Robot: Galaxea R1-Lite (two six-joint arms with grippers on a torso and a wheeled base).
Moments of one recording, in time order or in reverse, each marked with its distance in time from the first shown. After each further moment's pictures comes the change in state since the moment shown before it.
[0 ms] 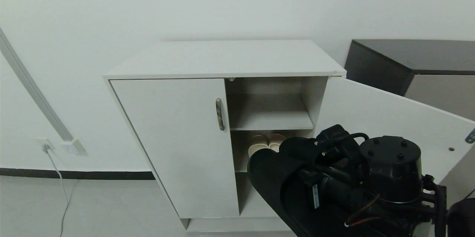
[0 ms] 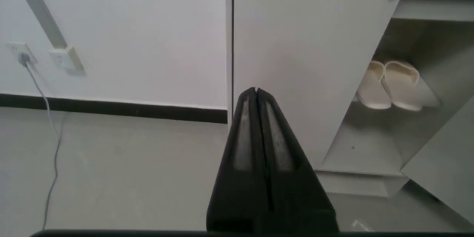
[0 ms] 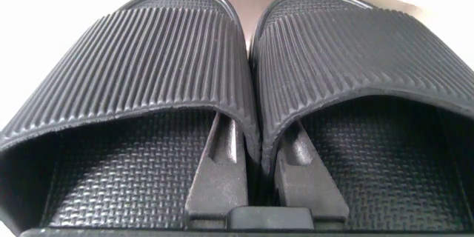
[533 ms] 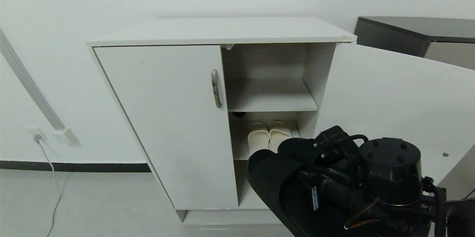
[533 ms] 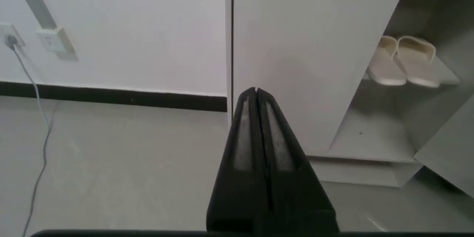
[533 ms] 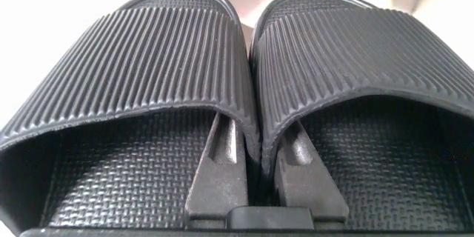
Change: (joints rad) left arm 0.000 0.000 -0.001 0.000 0.001 -0.001; right arm 0.010 0.004 0.006 -0.013 0.000 0.000
